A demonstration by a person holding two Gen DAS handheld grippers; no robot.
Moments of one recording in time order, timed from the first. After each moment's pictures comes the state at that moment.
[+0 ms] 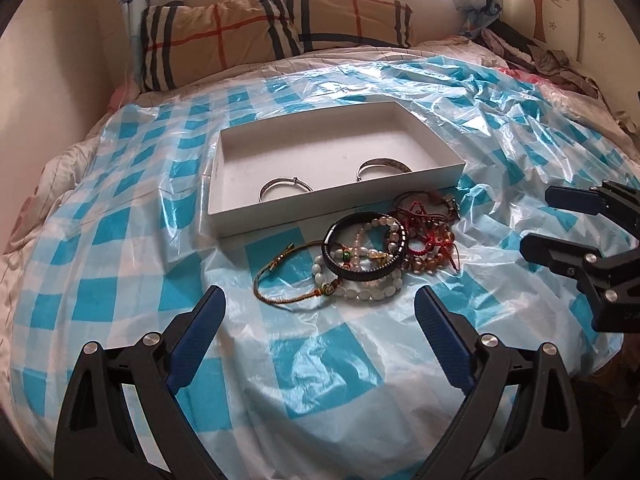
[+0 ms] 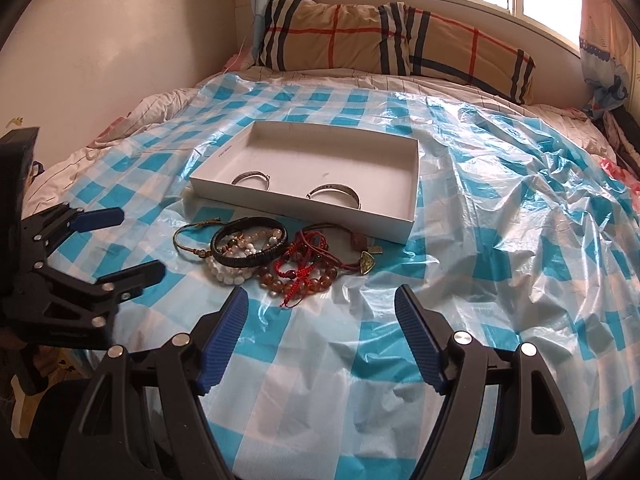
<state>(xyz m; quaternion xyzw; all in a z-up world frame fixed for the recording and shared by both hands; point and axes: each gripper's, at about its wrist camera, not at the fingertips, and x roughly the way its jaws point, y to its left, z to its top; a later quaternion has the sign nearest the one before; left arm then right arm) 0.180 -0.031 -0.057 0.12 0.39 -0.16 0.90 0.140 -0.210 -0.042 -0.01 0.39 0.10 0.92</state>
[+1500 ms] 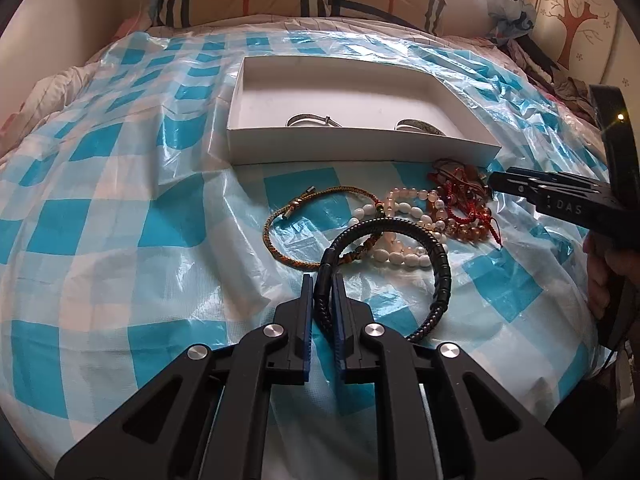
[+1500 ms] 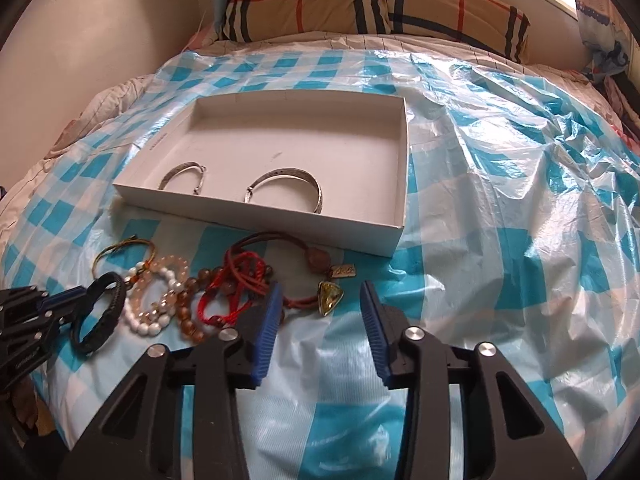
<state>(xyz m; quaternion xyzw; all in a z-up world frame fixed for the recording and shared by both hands) 0.200 0.015 -0.106 0.03 0.45 -0.16 0.88 0.233 -0.227 -0.092 0.01 0.45 0.06 0.89</state>
